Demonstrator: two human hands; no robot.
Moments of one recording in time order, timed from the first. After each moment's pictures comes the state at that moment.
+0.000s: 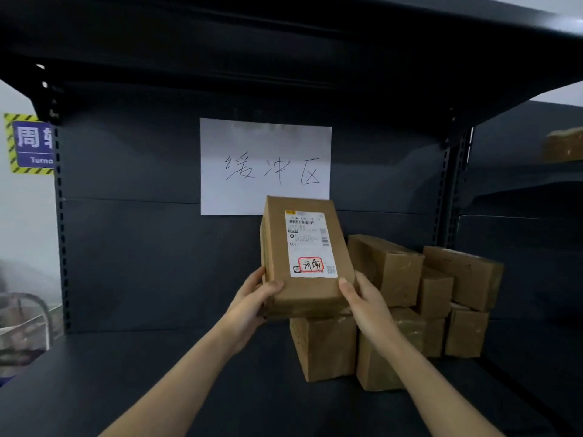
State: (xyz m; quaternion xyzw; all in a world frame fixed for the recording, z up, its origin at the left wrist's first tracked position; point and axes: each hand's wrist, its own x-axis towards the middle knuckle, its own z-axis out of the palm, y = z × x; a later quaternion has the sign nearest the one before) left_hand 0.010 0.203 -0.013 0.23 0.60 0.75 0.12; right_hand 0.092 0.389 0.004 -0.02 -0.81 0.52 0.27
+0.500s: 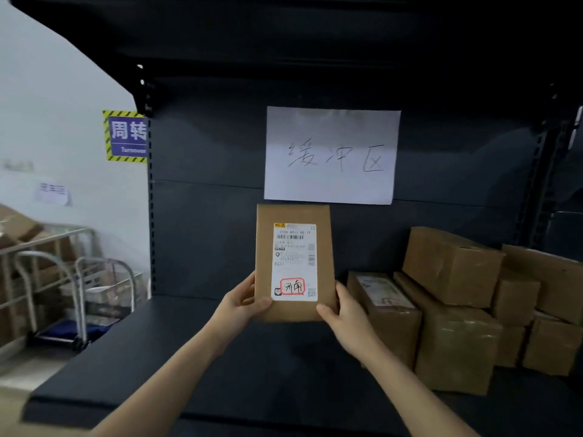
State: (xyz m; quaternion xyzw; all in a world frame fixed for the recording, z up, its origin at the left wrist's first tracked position) left_hand 0.016 0.092 -0.052 0.21 0.72 0.67 0.00; right_hand 0.057 0.299 -0.039 0.07 -0.87 0.45 0.16
